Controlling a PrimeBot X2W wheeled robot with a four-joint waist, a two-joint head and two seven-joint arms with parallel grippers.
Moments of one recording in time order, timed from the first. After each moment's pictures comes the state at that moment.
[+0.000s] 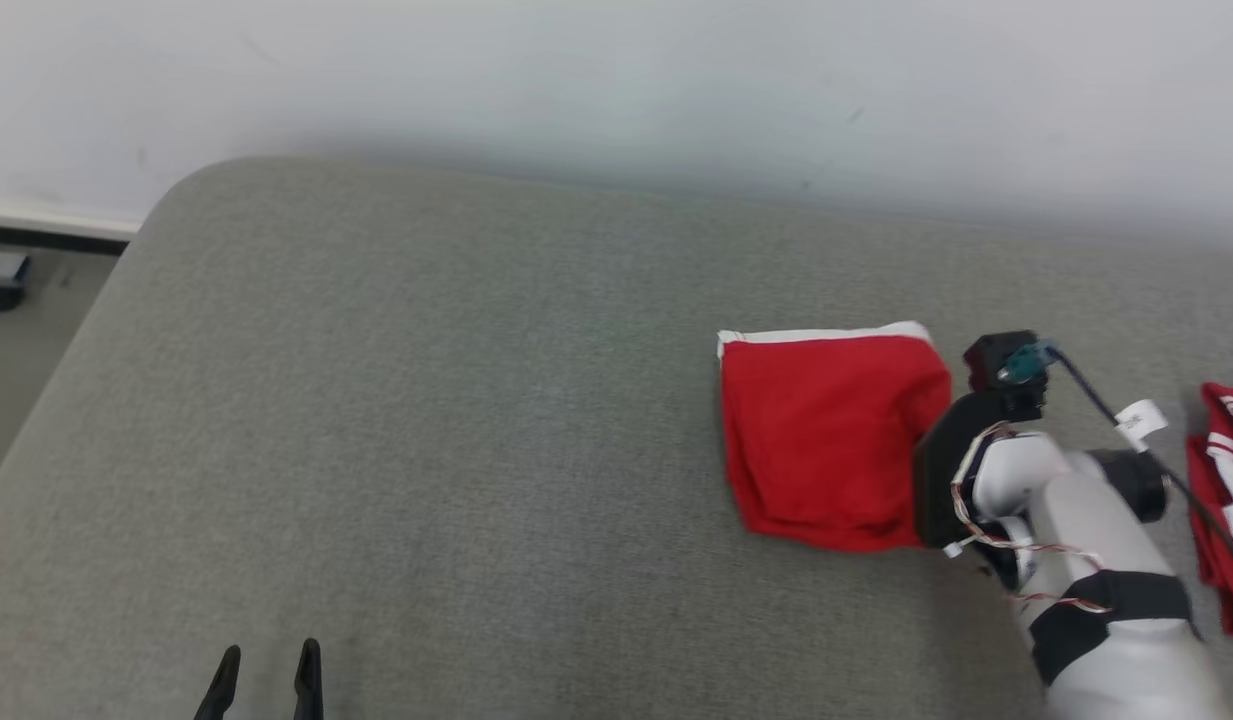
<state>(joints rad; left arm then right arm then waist) 0.12 0.20 -0.06 0.13 -0.38 -0.09 -0.26 -0.63 -0.14 -0.01 0.76 0.04 0.13 0.53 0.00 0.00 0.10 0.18</state>
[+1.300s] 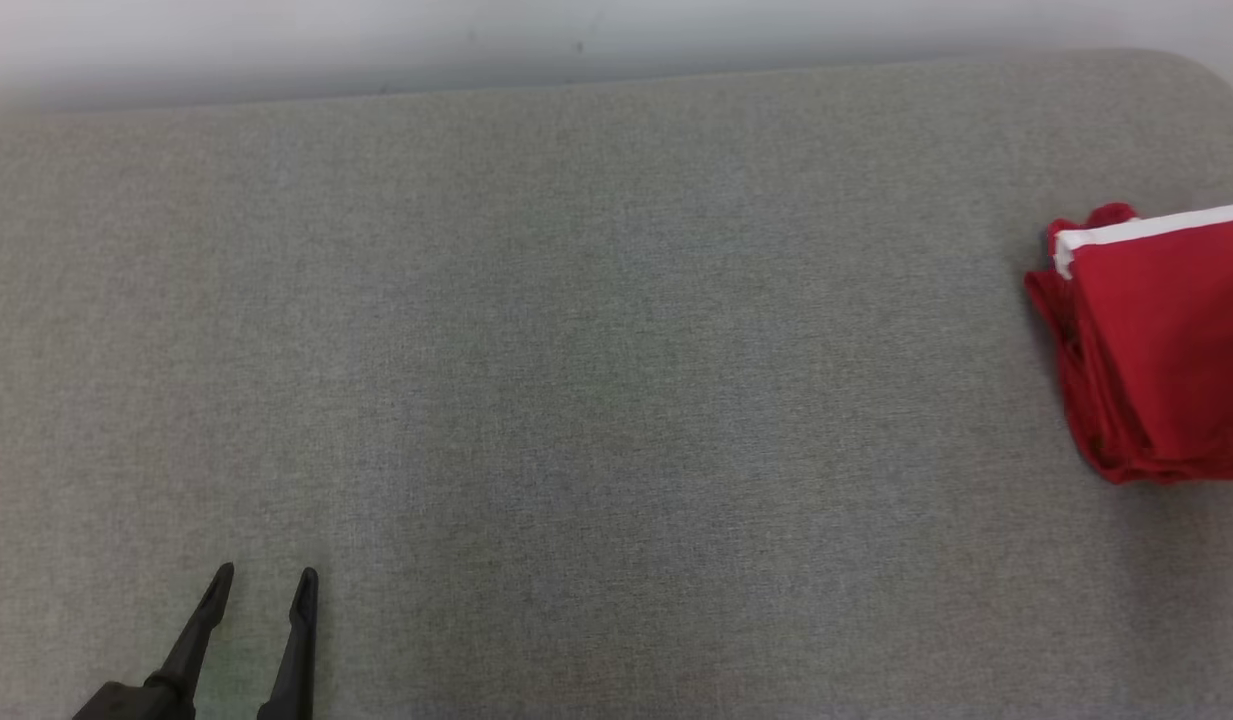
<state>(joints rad) 0.04 0.29 -0.10 0.07 -0.35 -0.10 -0.22 -0.57 -0.63 0.01 0.57 -0.07 0.13 0.47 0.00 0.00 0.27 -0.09</state>
